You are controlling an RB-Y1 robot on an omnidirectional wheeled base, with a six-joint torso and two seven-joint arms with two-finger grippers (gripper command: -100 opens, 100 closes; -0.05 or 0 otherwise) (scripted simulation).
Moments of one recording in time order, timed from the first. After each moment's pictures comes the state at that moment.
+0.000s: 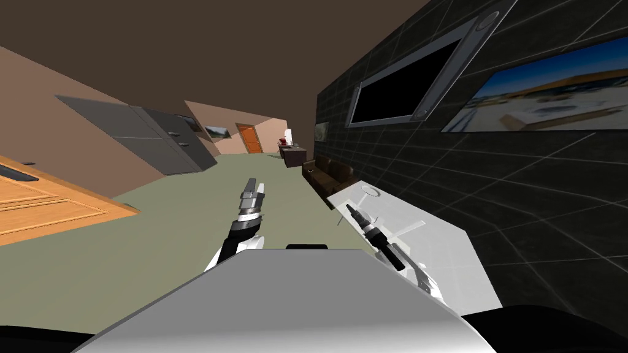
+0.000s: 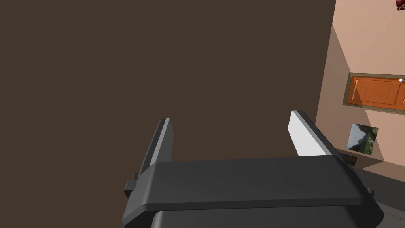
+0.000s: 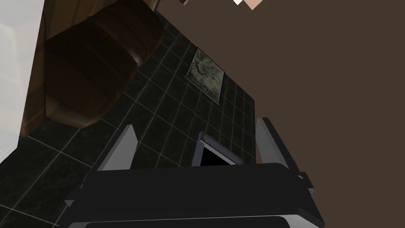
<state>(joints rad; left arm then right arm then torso) 0.55 0.01 -0.03 -2.23 -0.01 -0.55 -0.16 0.49 -0.62 0.02 -1.73 0.27 -0.48 -0.02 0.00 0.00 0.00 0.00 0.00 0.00</state>
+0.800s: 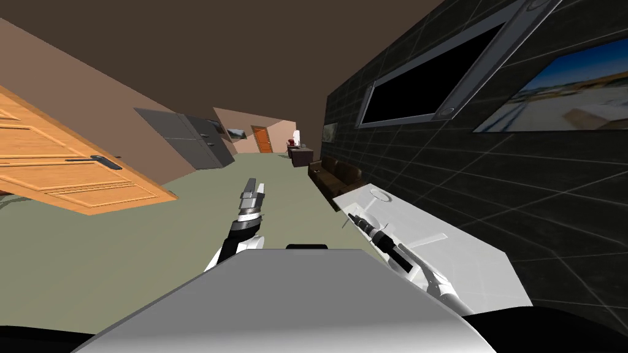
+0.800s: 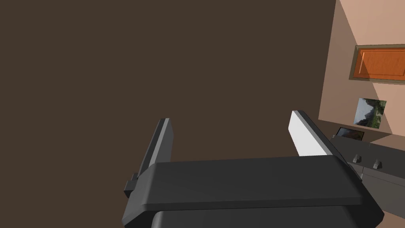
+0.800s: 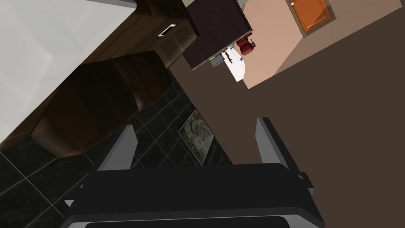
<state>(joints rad) 0.55 0.01 -0.03 -2.23 -0.01 -0.55 -0.16 0.46 -0.82 0.11 -1.54 0.35 -0.47 0.04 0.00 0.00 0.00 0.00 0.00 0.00</state>
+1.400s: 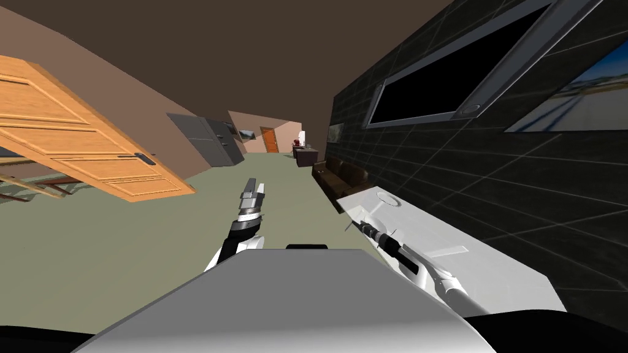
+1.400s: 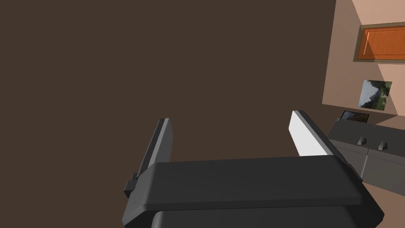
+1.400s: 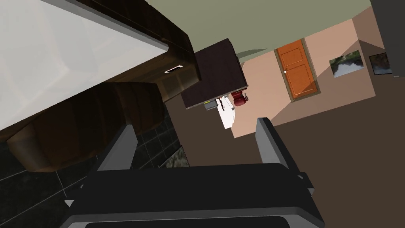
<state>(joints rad) 0.55 0.01 -0.03 -2.23 -0.01 -0.55 -0.16 0.40 -0.93 0.20 -1.37 0.41 -0.46 0.11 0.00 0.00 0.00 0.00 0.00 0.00</state>
